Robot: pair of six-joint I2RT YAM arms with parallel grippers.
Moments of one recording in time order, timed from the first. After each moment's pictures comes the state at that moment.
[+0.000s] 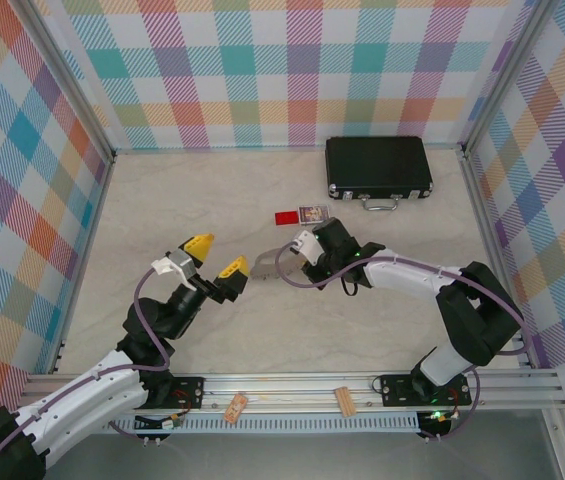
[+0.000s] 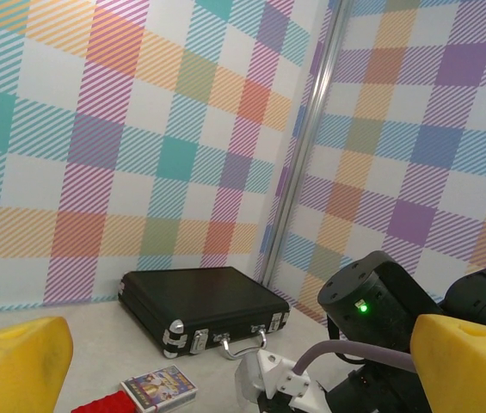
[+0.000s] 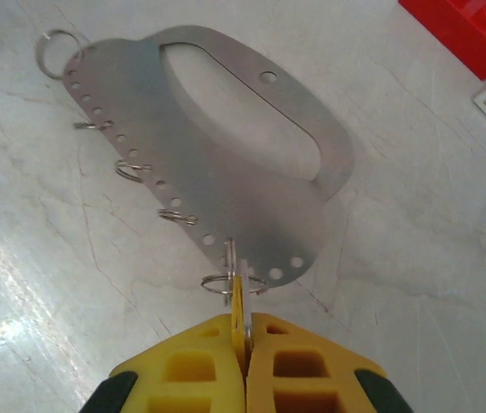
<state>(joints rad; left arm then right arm) -0.72 0.55 0.20 0.68 -0.08 -0.24 0.71 1.56 0.89 -0.26 -0.09 -0.25</state>
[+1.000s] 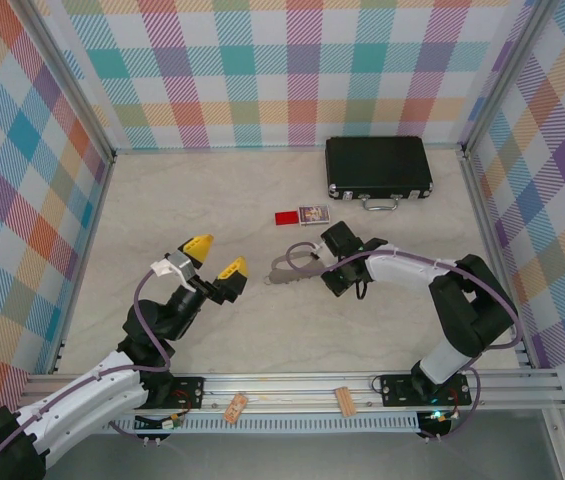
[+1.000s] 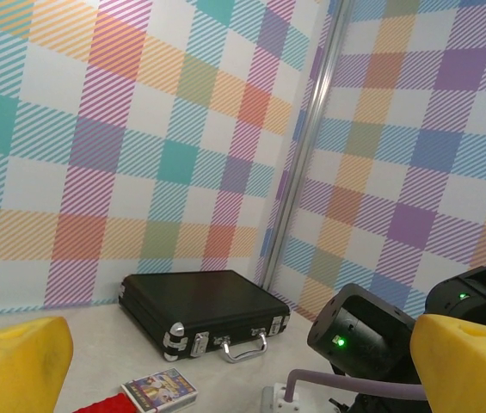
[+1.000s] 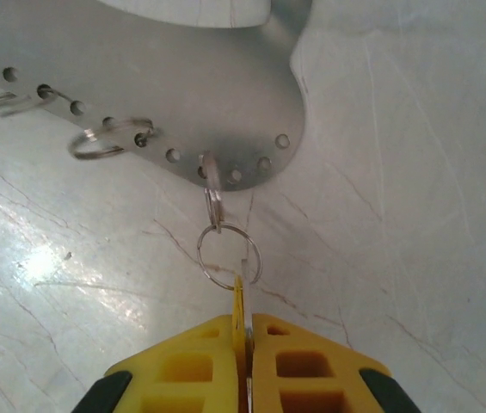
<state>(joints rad) -0.72 0.55 0.18 0.71 -0.08 -0.24 0.64 1.61 0.89 -0.51 0.02 -0.11</state>
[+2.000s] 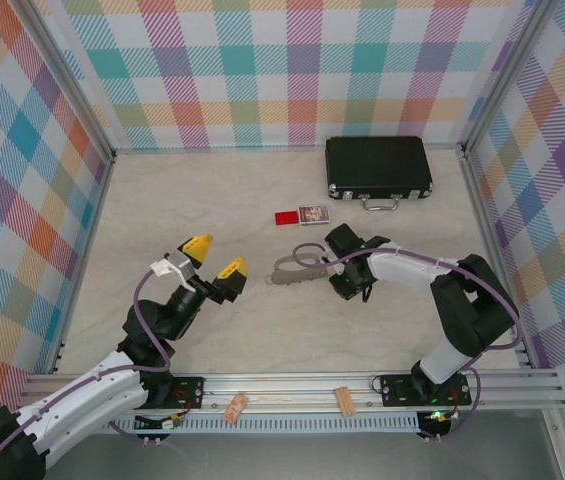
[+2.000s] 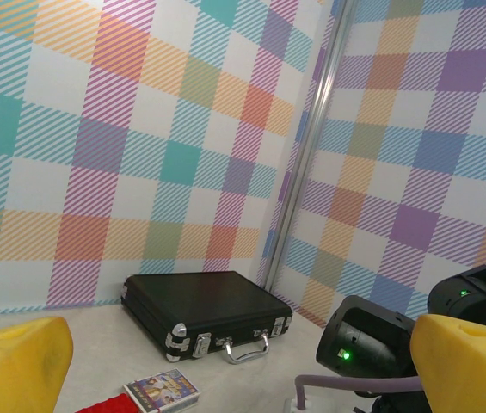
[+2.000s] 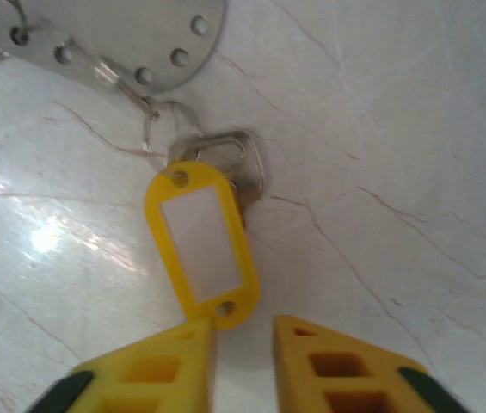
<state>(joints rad) -0.72 0.55 0.18 0.71 -0.09 -0.24 0.61 1.60 0.90 -0.67 0.08 0.00</state>
